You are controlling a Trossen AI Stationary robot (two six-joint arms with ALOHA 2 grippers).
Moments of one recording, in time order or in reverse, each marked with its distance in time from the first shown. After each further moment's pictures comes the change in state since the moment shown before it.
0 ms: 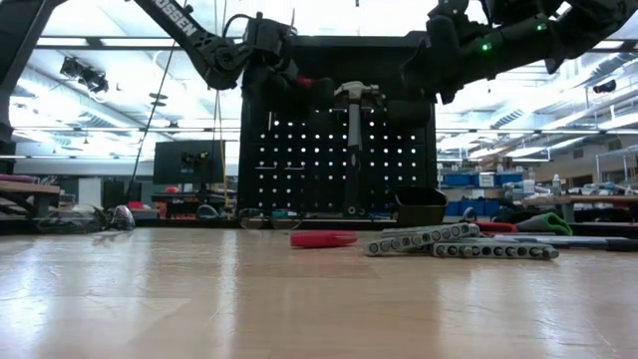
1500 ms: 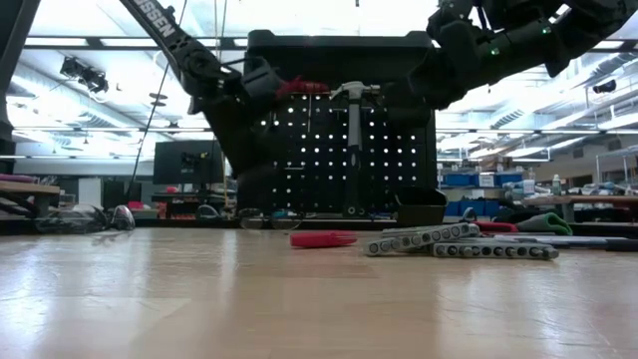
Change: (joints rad) left arm -0.077 -0.074 -0.219 -0.742 0.315 0.429; right arm 0.001 0.000 0.000 -0.089 -0.137 -0.049
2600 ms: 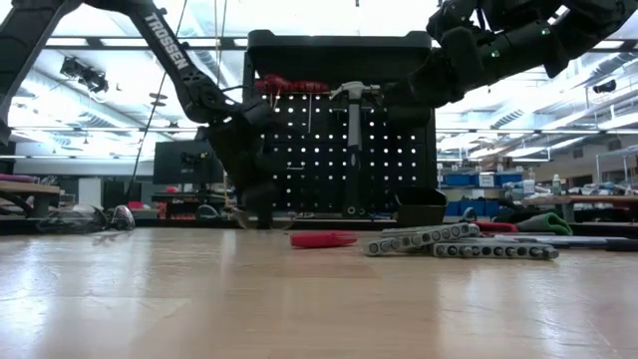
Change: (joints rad) left arm 0.205 0.124 0.049 0.114 0.105 0.074; right arm -0.013 0.000 0.000 -0.003 -0.018 -0.067
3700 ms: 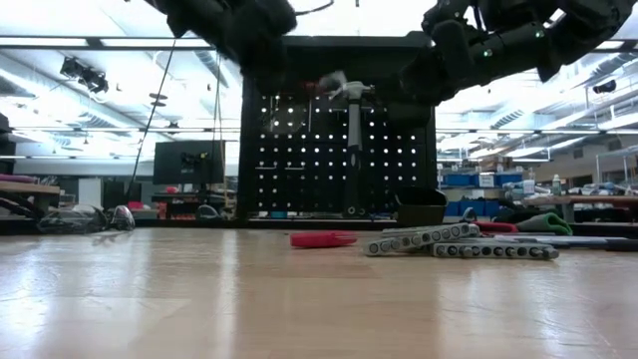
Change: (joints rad) left arm -0.434 -0.441 0.054 -0.181 0.416 -0.153; right arm 0.027 0.082 0.000 0.139 0.010 0.035
